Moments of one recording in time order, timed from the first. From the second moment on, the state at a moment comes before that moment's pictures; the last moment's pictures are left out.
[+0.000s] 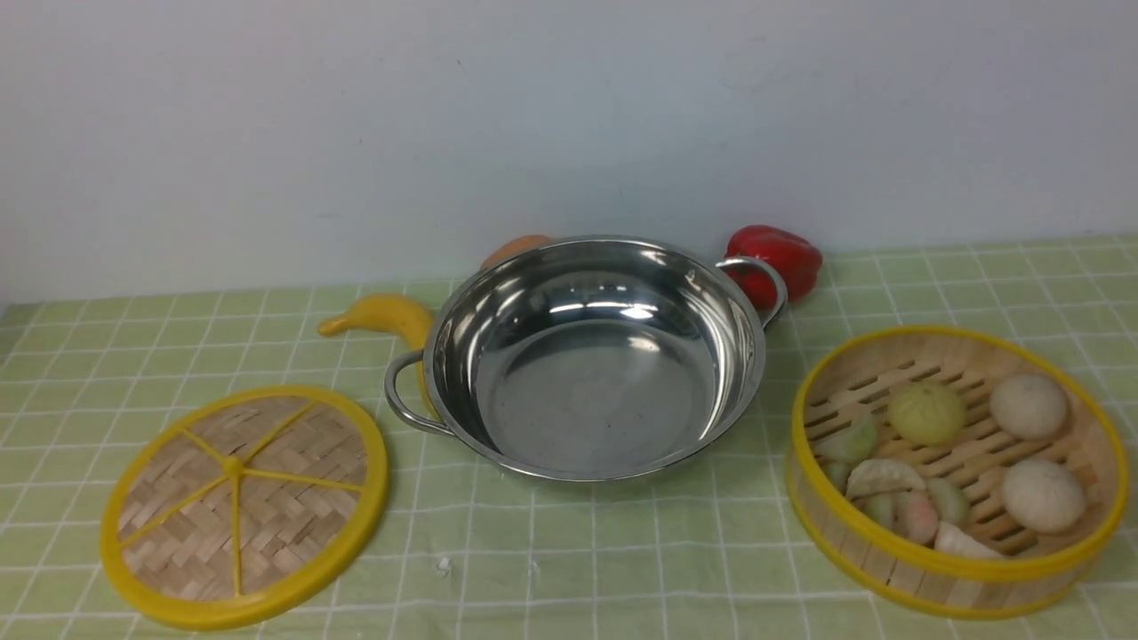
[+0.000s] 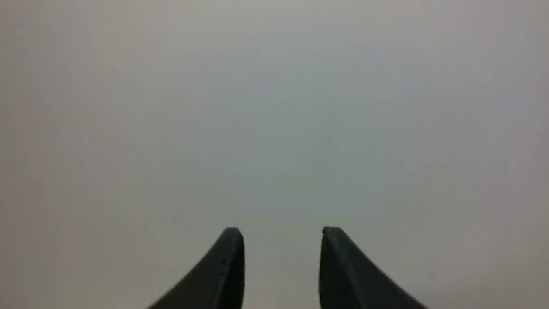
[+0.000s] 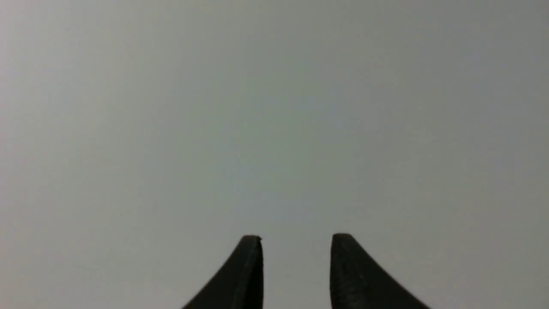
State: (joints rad) right arm 0.08 0.53 -0.64 0.52 0.07 -0.36; left arm 0.05 0.45 -0.62 -0.29 0.31 0.19
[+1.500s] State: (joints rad) right arm -0.15 1.74 -1.01 0.18 0.73 0.04; left arm 0.05 1.16 -0.71 -0.25 0.75 0.29
